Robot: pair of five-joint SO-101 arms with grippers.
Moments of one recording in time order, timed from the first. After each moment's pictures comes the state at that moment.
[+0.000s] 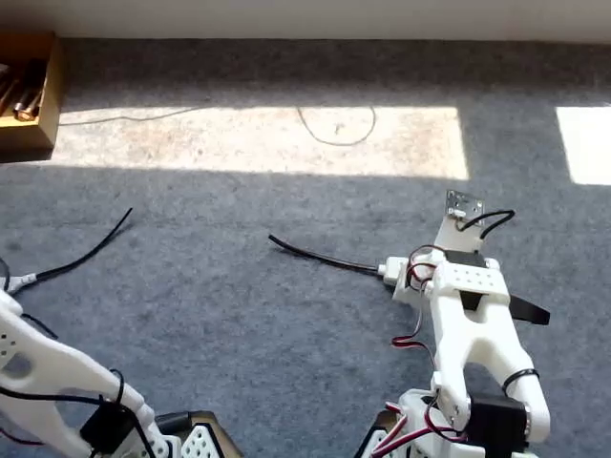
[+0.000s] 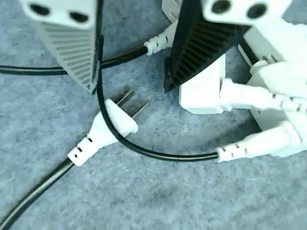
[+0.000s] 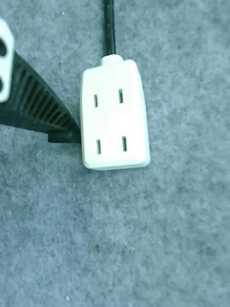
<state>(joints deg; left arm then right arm) -61.1 45.8 -42.2 90.3 -78.2 4.0 -19.3 56.2 48.7 -7.7</state>
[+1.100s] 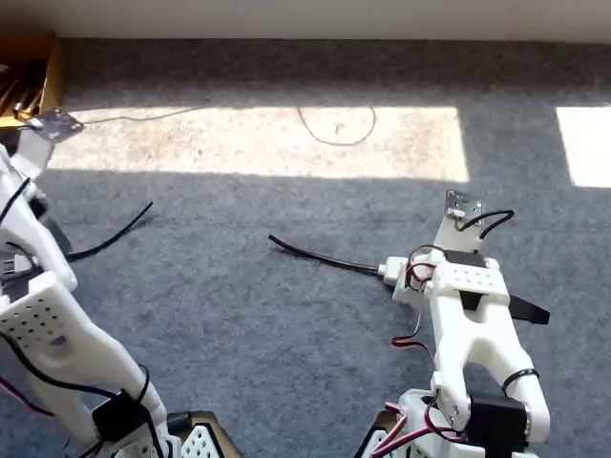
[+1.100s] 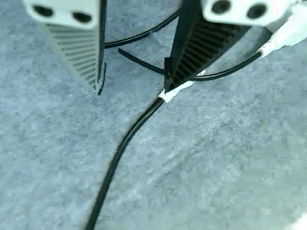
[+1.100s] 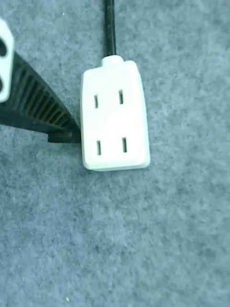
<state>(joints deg) -40.7 36.7 -37.0 100.4 -68.8 3.8 -19.3 56.2 48.7 -7.7</state>
